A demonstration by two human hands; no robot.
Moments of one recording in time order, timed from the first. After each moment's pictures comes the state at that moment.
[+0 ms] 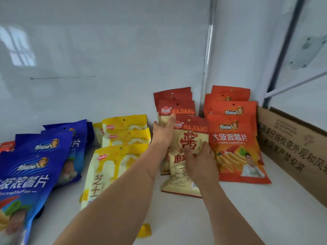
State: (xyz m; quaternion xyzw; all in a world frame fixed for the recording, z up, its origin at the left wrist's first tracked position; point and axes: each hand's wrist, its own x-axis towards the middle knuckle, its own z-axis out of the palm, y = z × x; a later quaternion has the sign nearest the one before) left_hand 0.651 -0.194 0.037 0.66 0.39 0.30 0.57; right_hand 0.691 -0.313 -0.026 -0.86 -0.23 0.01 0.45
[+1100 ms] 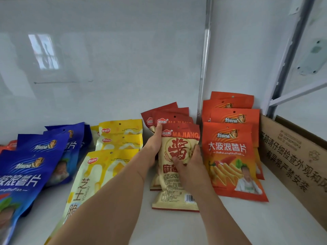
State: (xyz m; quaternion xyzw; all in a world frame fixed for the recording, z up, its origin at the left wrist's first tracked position) left_hand 0.670 -0.176 0.018 0.58 0.41 0.25 0.66; right_hand 0.717 -0.319 -0.019 -0.81 -0.33 0.10 0.47
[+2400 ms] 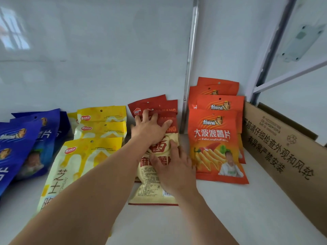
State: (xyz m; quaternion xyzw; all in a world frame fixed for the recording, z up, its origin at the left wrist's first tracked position) left_hand 0.700 -0.177 0.014 0.89 0.43 0.14 0.10; right_hand 0.698 -0.335 -0.036 -0.86 -0.37 0.06 0.33
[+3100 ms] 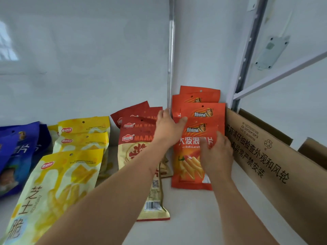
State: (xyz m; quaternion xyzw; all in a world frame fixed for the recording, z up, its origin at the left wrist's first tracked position) left_hand 0.766 -0.257 0.050 0.82 0.30 0.31 0.38; right_hand 0.828 -0.390 -0.010 -0.86 -0.20 -0.12 0.45
